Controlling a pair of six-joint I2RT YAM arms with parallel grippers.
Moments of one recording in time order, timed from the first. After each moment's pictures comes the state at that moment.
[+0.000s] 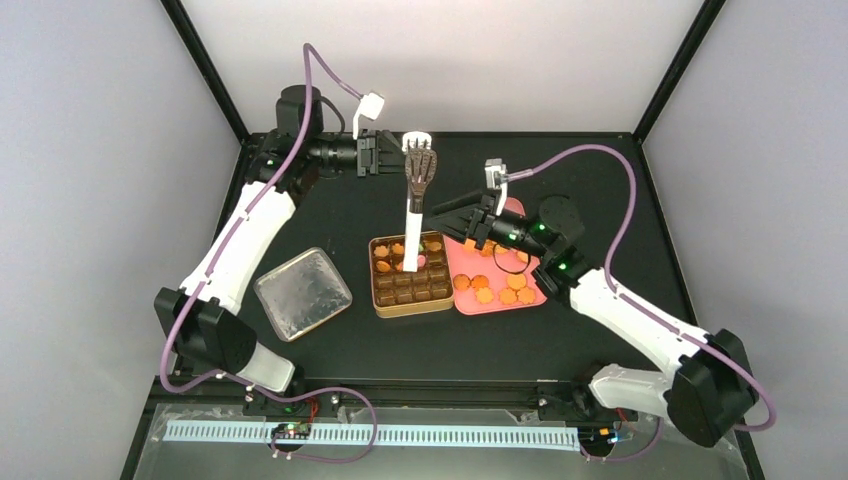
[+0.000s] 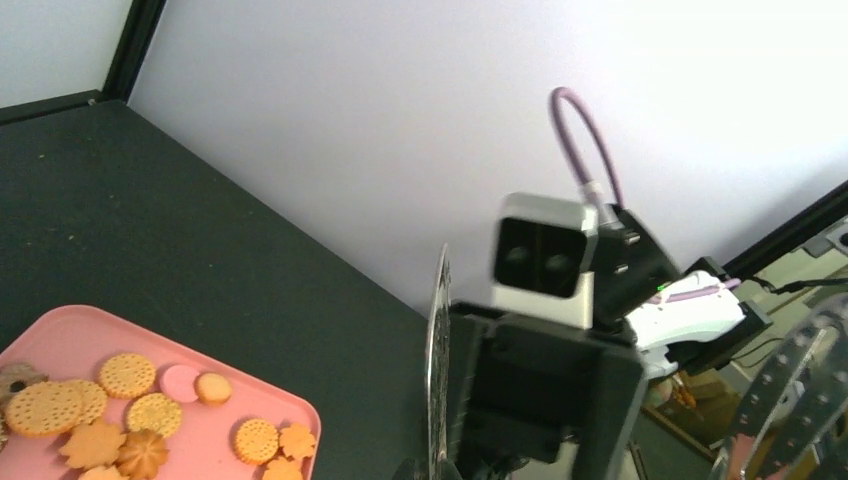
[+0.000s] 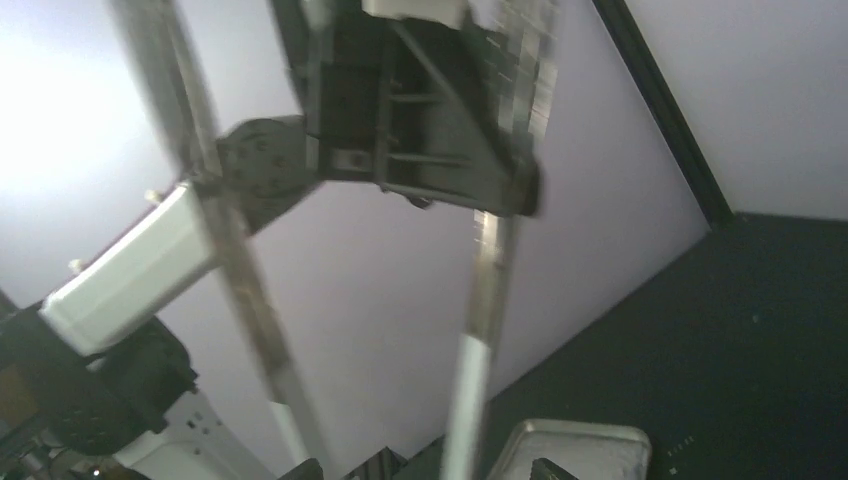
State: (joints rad) left arm -0.30 1.51 1.57 -0.34 1.17 -0.40; right arm 0.64 1.15 0.81 0.58 -0.60 0.74
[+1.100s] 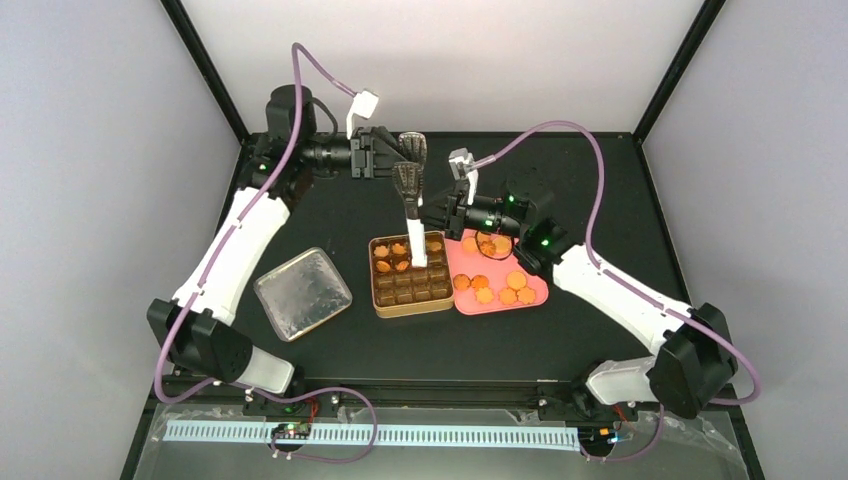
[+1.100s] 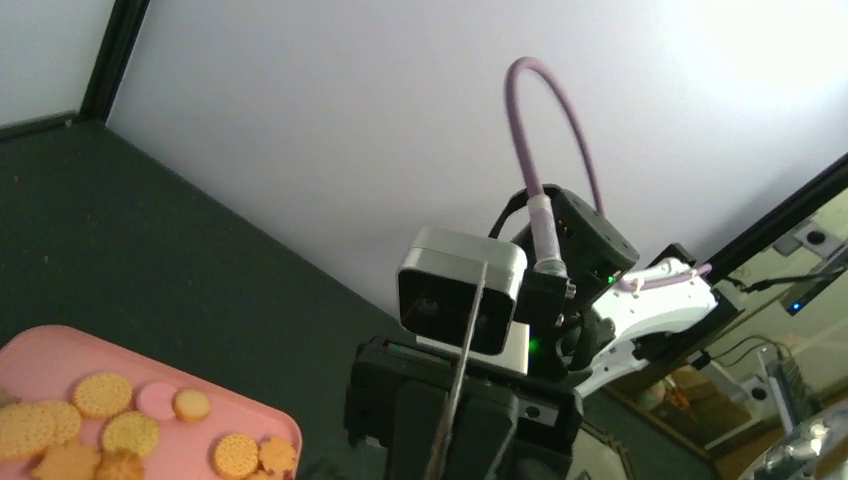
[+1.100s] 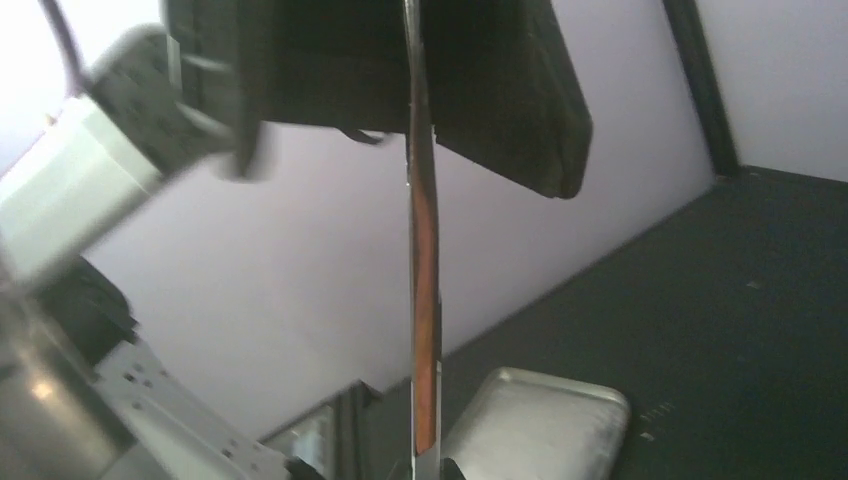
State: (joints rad) left arm -0.29 1.45 1.52 -0.20 1.20 -0.53; right arm 0.68 1.34 1.00 0.41 -0.67 0.61
